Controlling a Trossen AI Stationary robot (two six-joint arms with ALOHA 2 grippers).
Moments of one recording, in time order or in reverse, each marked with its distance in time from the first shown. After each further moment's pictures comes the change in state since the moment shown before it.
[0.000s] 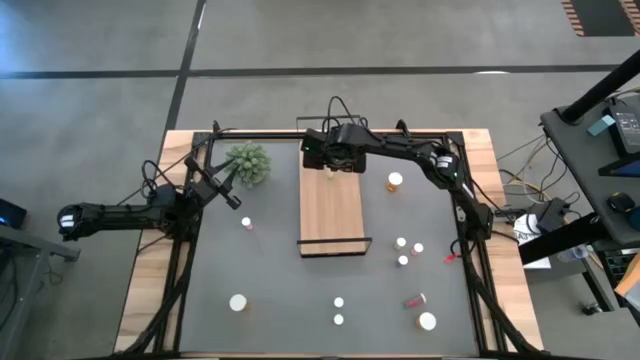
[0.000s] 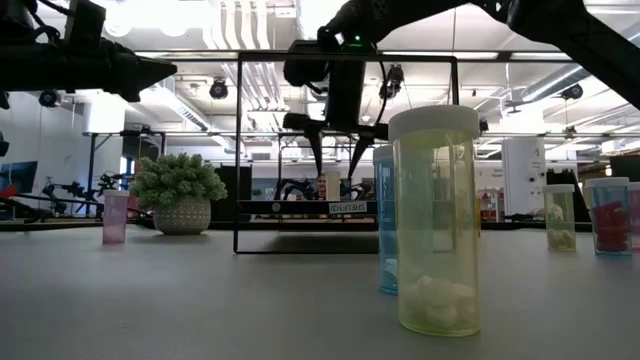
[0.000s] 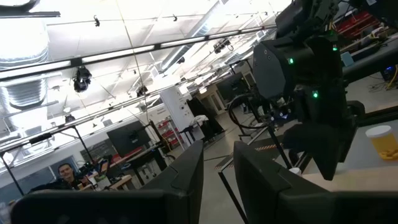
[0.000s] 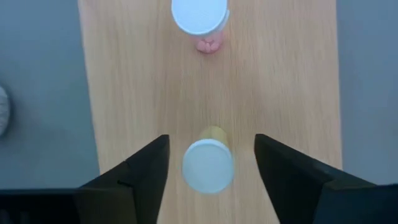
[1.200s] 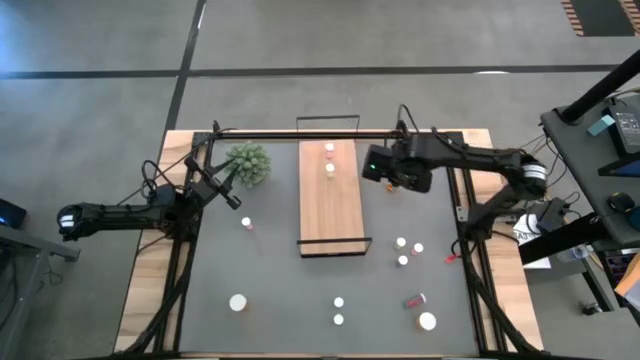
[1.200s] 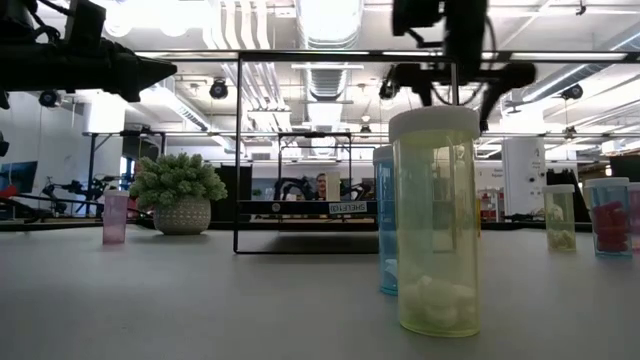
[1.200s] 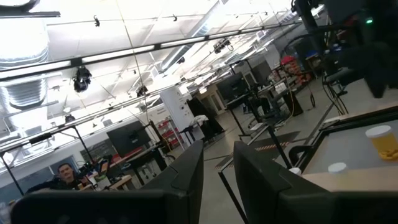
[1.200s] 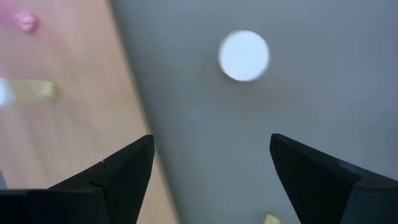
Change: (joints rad) left arm 0.000 0.000 0.000 0.000 0.000 0.000; right arm 0.081 -0.693 -0.732 -0.071 0.009 0.290
